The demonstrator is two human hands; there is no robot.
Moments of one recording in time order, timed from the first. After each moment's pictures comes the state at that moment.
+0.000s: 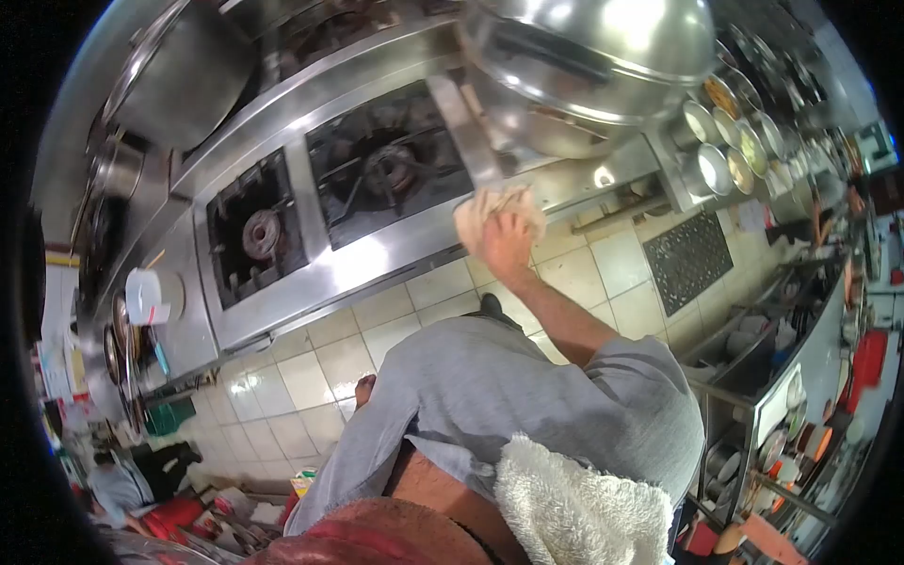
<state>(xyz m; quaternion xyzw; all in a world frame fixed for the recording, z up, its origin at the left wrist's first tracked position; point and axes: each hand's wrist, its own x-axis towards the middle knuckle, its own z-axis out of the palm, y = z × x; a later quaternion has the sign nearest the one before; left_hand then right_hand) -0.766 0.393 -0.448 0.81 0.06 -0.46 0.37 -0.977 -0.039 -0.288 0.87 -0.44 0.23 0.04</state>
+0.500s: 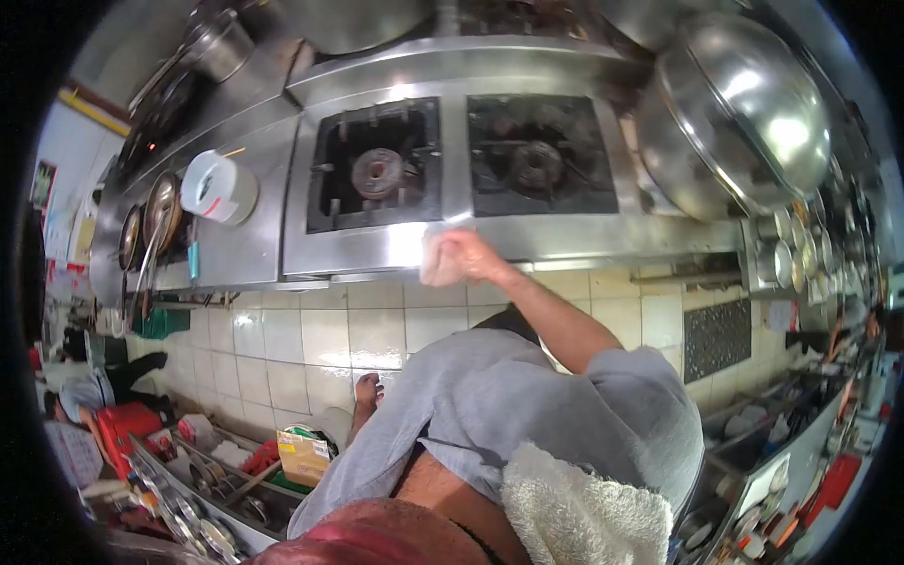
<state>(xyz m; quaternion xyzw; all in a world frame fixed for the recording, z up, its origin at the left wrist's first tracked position) -0.681 0.555 -0.457 0.78 0.22 -0.38 0.44 -0.729 0.106 -0.245 0.79 -0.14 0.13 -0.59</state>
